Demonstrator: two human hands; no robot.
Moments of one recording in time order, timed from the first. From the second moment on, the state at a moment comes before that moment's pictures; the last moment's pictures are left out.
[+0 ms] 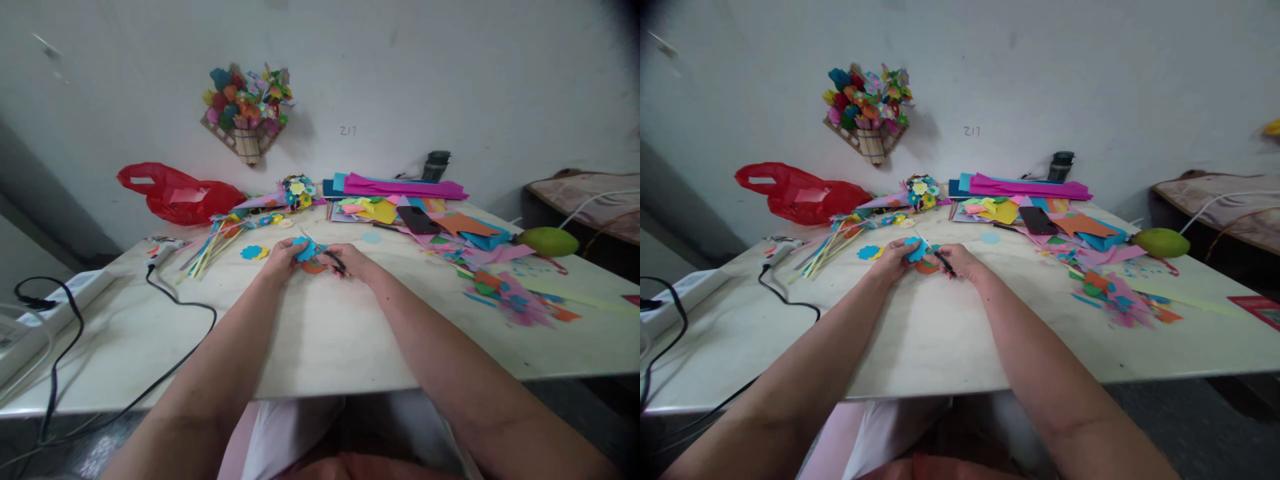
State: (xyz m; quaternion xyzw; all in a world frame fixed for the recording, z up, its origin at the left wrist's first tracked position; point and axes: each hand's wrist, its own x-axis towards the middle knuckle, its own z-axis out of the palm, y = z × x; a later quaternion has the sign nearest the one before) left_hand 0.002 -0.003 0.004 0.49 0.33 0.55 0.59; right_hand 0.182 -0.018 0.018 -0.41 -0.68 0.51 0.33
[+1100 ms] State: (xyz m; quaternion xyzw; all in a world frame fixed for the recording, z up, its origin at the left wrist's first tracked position) left_hand -0.001 -0.005 0.007 0.50 0.34 0.53 0.60; right_hand 0.195 -0.019 0.020 -0.38 -0.70 0.50 0.32
